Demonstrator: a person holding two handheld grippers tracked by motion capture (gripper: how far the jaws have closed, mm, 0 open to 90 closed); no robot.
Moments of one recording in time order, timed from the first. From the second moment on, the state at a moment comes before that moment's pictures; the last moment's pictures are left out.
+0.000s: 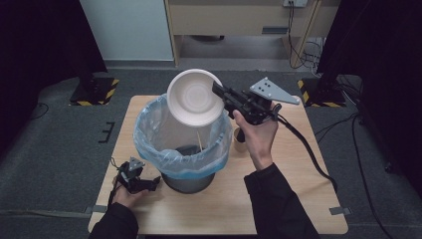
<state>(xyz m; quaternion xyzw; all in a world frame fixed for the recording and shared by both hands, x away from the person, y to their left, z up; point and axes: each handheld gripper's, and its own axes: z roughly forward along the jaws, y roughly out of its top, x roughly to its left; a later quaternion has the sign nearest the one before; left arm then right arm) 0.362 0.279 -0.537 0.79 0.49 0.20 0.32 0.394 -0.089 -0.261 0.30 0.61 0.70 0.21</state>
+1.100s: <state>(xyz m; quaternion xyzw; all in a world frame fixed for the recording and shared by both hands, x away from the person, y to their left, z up) 0.362 0.279 -0.537 0.78 0.49 0.20 0.32 0.427 -0.203 -0.309 0.41 0.62 0.61 0.28</state>
